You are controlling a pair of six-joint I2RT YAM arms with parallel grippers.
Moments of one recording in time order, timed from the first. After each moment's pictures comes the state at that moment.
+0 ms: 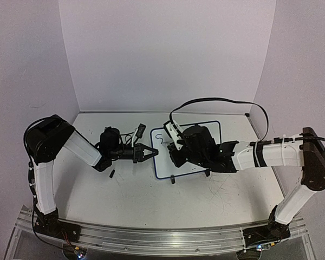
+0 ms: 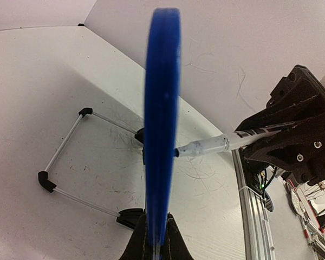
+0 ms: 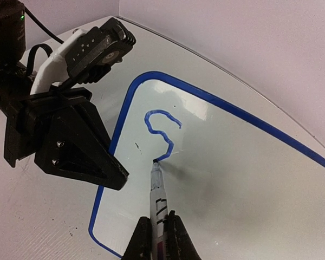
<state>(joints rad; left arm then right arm) -0.64 2.01 0.87 0.97 0.81 -0.47 0.99 1.66 1.06 0.09 0.33 0.01</state>
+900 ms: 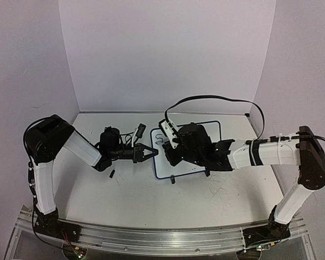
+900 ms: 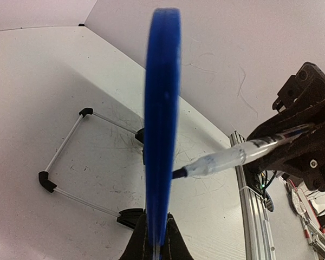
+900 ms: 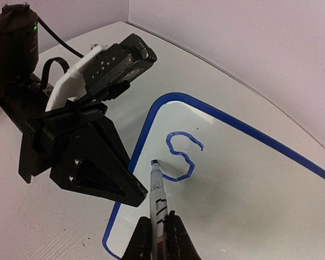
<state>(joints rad) -0.64 2.01 0.87 0.97 0.80 -0.47 1.00 1.70 1.12 0.09 0.31 0.01</state>
